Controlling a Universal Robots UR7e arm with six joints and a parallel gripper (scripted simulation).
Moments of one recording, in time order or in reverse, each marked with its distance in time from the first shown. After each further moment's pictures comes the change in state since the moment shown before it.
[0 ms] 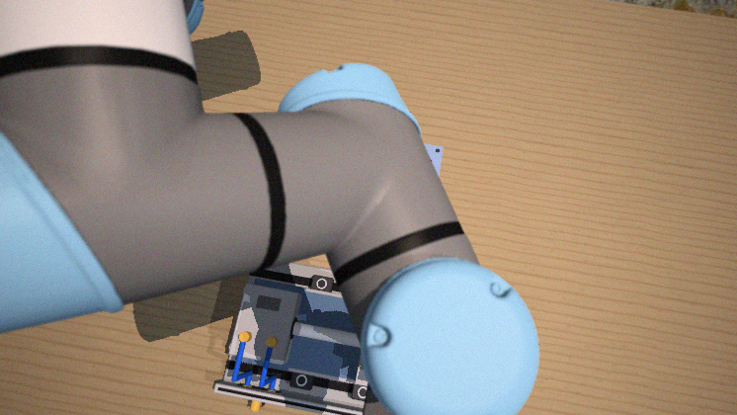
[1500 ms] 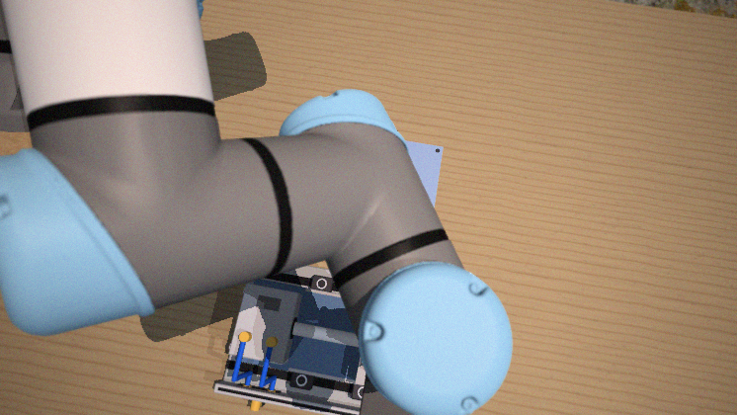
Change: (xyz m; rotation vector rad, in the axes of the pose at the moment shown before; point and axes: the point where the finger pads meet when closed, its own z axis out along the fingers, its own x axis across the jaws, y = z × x) arm 0.002 0.002 0.030 0.000 0.000 0.000
